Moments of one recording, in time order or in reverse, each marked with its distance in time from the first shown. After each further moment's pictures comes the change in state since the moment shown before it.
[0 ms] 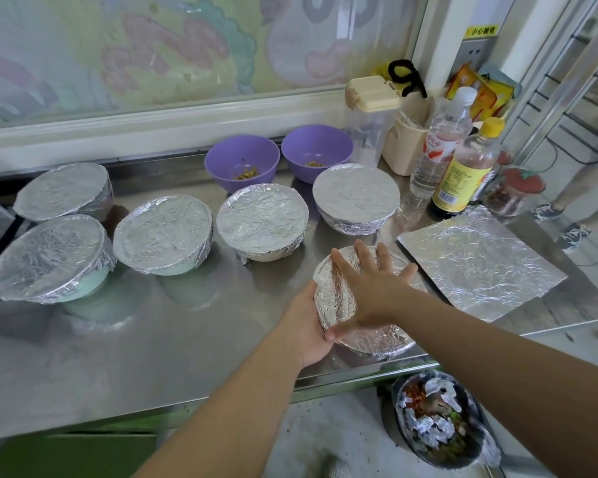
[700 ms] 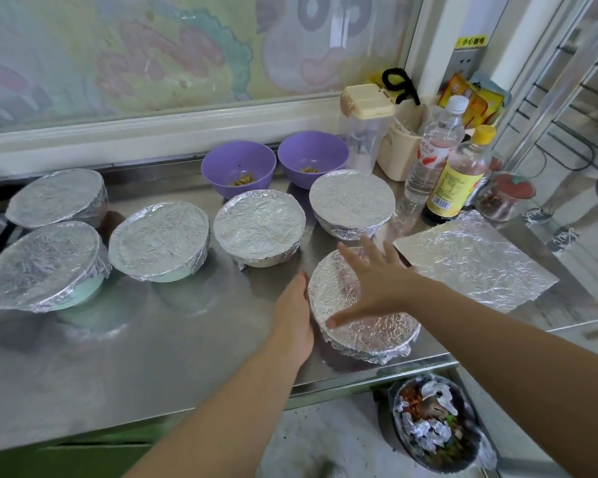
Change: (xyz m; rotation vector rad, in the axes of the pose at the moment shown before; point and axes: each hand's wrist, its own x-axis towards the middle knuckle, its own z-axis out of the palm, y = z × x) left_hand -0.011 0.012 0.017 0.038 0.252 0.307; right_hand -0.004 0.016 -0.022 0.142 -0.035 0.001
